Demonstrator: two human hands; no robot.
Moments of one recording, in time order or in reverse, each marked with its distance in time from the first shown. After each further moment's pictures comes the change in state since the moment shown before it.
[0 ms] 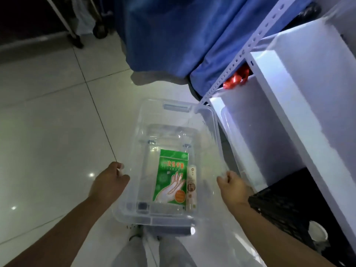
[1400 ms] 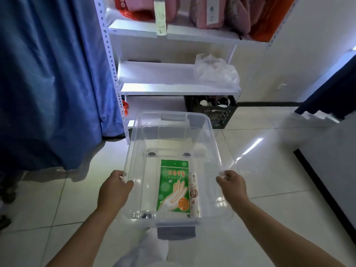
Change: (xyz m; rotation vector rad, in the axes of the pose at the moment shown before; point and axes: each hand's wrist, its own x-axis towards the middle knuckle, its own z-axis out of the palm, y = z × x) left_hand -0.096 -0.043 -0.371 0.419 -0.410 0.962; right_hand -0.553 -0.252 0.139 0.788 0.874 0.701
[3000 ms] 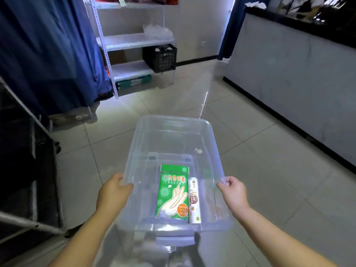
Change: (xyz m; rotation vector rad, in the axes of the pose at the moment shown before) left_hand -0.787 -0.666 -0.368 0.113 -0.228 0.281; right_hand -1.160 0.388 0.042 0.312 0.313 0.203
